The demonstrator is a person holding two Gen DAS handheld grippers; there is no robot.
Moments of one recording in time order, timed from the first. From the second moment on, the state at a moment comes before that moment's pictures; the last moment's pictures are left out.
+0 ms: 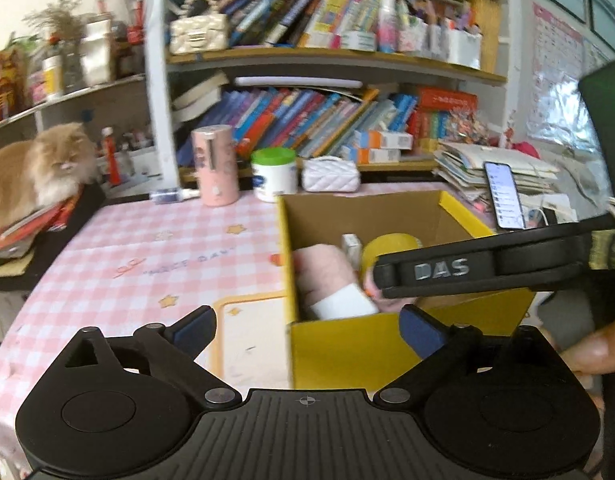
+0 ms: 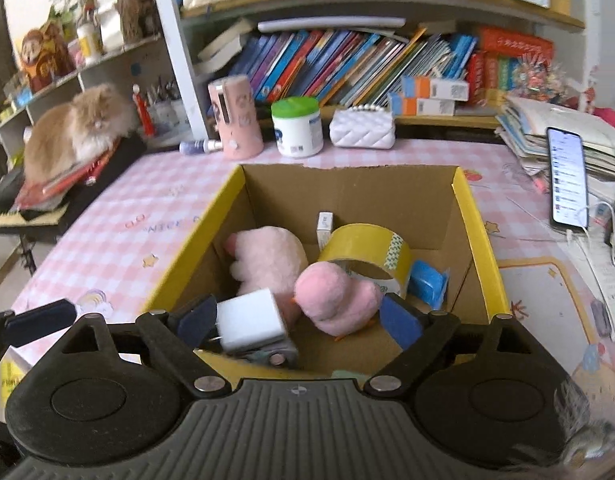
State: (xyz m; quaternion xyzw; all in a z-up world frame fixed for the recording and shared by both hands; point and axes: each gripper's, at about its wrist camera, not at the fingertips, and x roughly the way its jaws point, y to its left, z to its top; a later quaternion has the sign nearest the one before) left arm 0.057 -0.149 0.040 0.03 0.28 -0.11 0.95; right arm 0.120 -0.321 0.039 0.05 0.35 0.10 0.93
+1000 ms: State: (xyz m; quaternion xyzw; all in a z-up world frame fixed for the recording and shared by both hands) left arm -0.032 -0.016 0.022 0.03 0.31 0.01 0.95; right arm -0.030 -0.211 0.019 0.02 0.32 -0.04 0.95
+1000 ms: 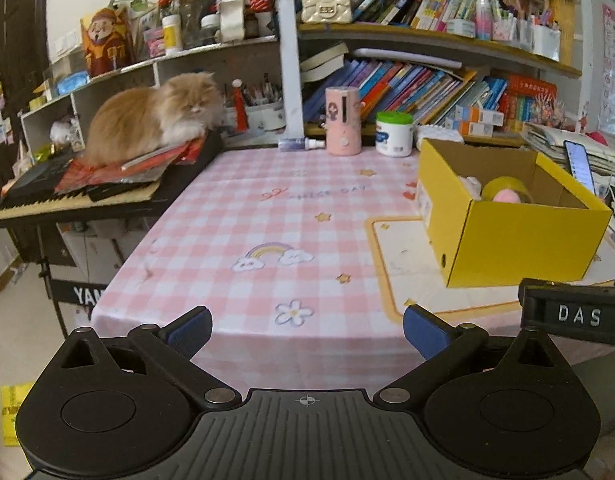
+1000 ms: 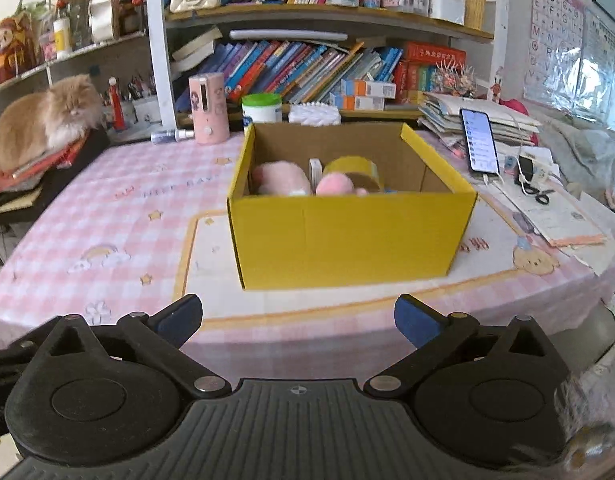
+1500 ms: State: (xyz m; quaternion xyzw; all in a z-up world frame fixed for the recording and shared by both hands) left arm -0.040 0.001 0.016 0.05 0.31 0.05 0.95; right arm -0.040 -0.178 0.003 -0.04 0.34 -0.04 0.94
